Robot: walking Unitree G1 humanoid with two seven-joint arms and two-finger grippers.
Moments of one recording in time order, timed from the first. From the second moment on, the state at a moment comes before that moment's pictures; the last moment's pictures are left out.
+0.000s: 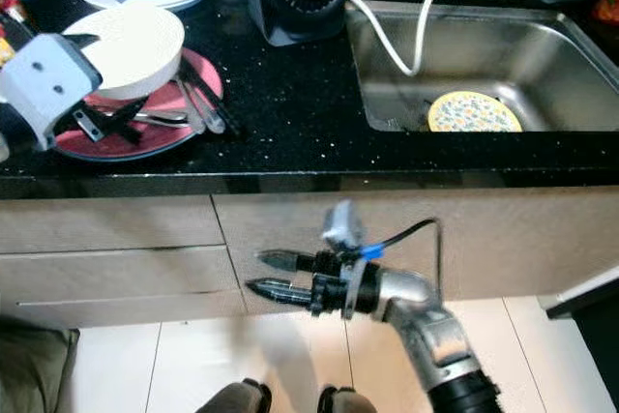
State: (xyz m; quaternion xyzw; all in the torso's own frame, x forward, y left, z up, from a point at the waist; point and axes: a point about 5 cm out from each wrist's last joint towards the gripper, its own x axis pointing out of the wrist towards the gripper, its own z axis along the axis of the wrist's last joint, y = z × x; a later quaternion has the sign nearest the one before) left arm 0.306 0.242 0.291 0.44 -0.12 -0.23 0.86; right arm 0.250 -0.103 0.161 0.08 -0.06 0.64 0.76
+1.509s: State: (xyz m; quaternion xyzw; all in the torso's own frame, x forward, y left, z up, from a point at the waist) left arm 0.307 0.250 0.288 0.48 -0.08 -0.24 0.84; right arm 0.256 -0.157 0.216 0.07 -0.15 0.53 0.83
